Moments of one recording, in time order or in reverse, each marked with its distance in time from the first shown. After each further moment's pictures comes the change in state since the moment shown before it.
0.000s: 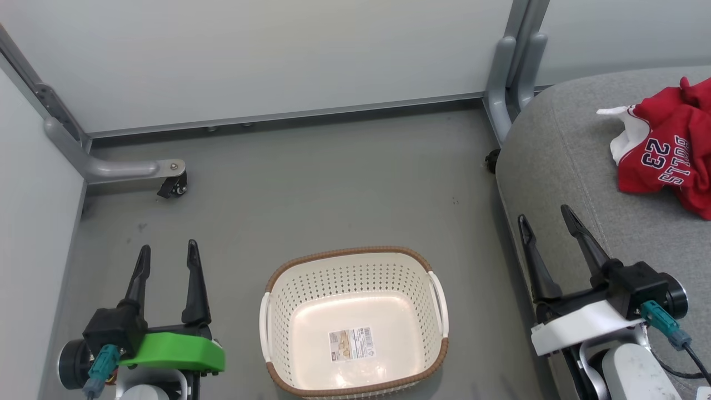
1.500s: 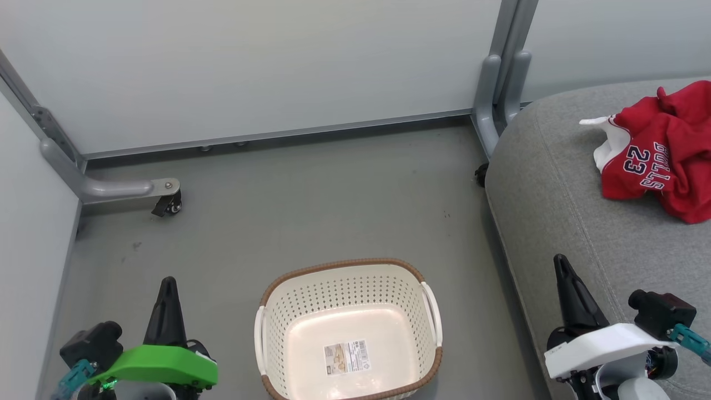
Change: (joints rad) left arm 0.030 -0.005 0.008 0.072 -0.322 -0.006 0.095; right arm 0.091 0.021 -0.033 0.064 0.362 0.000 0.077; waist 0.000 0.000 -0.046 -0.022
